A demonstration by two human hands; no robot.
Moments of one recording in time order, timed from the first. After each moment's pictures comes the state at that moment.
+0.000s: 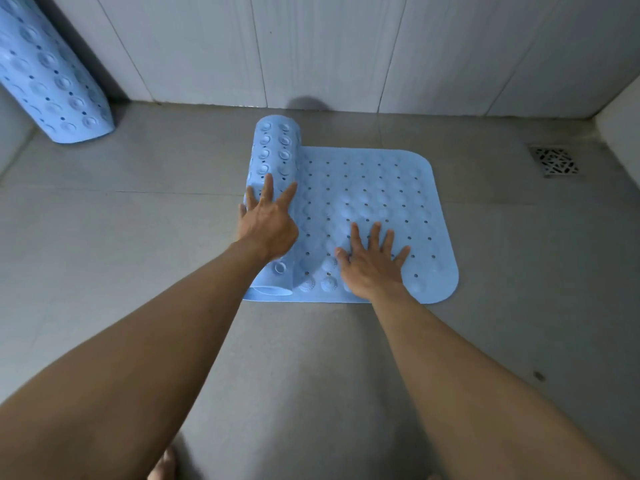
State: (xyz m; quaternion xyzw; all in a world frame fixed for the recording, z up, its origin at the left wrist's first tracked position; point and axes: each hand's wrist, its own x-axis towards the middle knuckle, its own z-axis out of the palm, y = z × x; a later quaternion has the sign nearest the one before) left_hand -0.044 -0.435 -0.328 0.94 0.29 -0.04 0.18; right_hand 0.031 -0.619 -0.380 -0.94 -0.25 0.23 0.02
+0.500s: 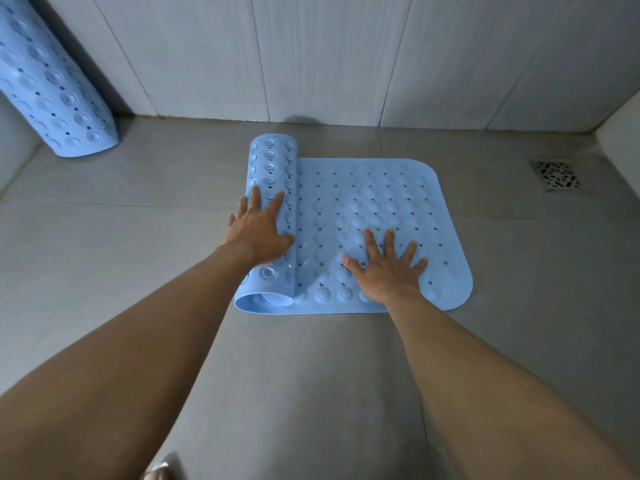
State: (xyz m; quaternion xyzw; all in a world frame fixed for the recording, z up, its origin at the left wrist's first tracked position) left_hand -0.042 -0.408 -0.322 0.93 0.30 -0.09 0.18; right_hand 0.065 -0.628 -0.375 -0.95 -0.21 0.25 0.00
